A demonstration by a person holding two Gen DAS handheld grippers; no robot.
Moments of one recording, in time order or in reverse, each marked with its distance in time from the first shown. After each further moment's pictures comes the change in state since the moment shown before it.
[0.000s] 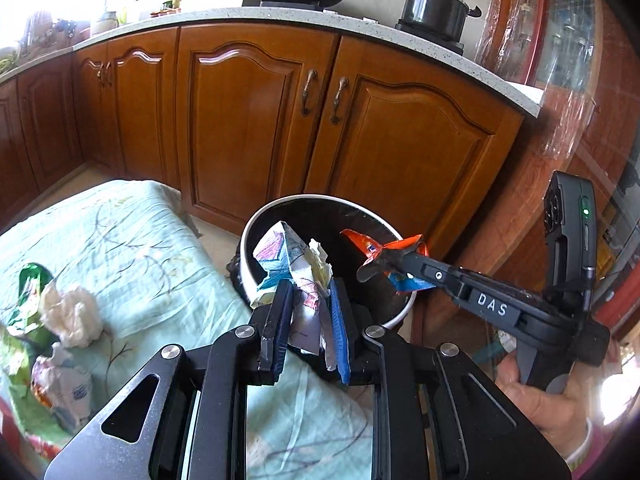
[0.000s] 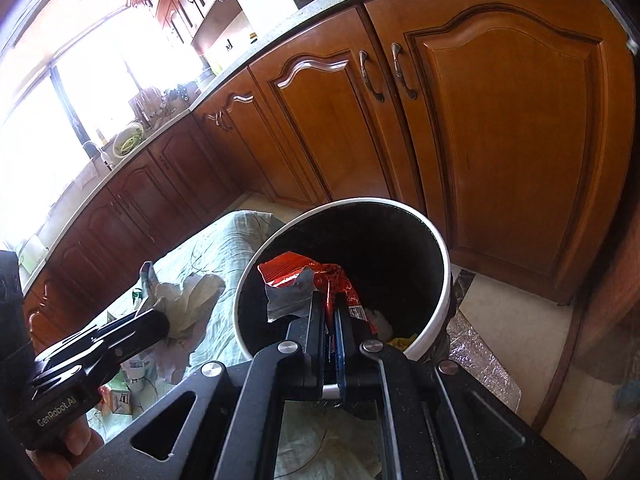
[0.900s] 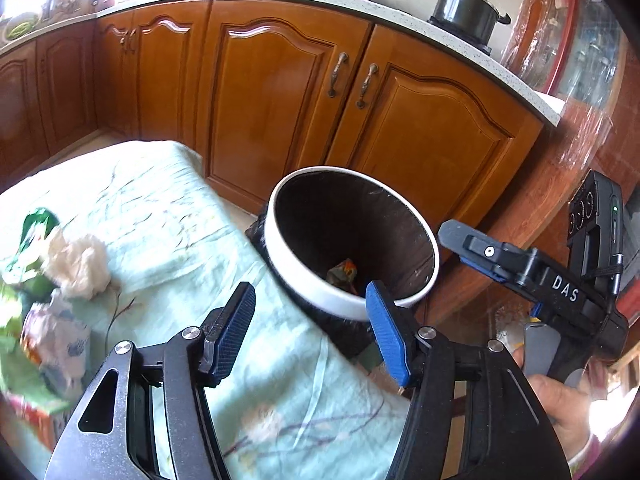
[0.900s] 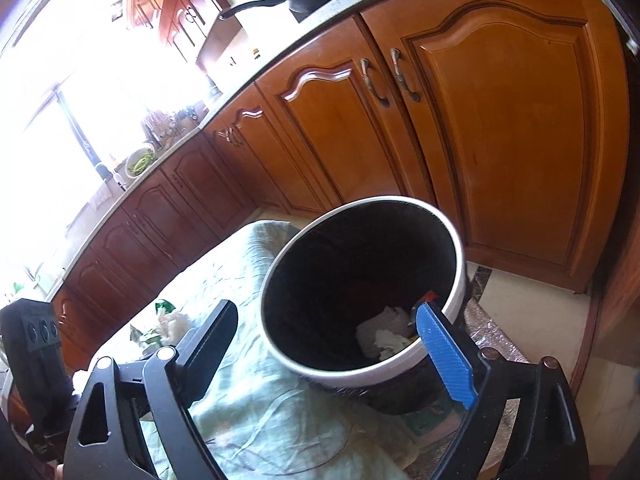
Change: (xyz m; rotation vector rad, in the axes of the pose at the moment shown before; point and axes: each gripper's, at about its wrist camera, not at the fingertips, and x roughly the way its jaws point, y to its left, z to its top) left arm -0.006 0.025 -0.034 -0.111 0.031 0.026; right arm -0.015 0.005 -0.019 0.063 -0.052 0.075
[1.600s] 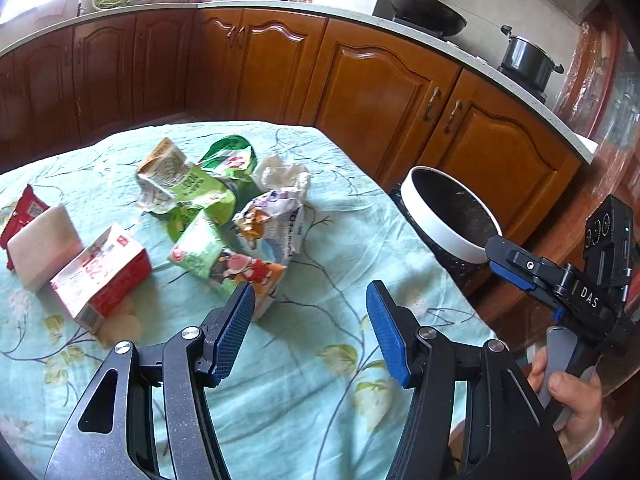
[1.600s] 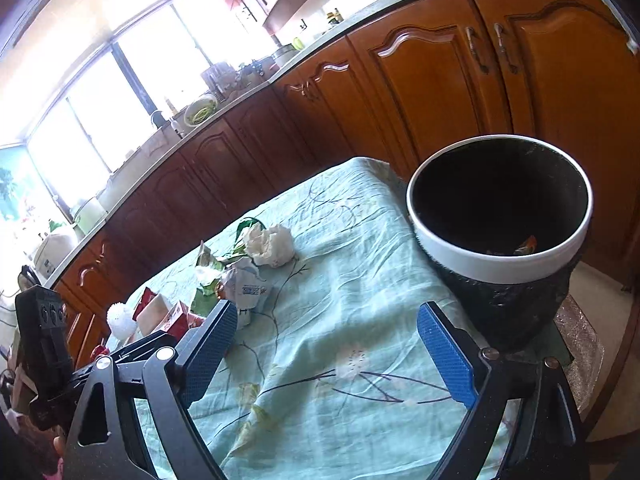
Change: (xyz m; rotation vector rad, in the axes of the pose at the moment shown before) left arm -0.116 0.106 -0.082 -0.160 -0.069 0.194; right arm 0.006 0.106 -0.076 -0.142 0.108 0.168
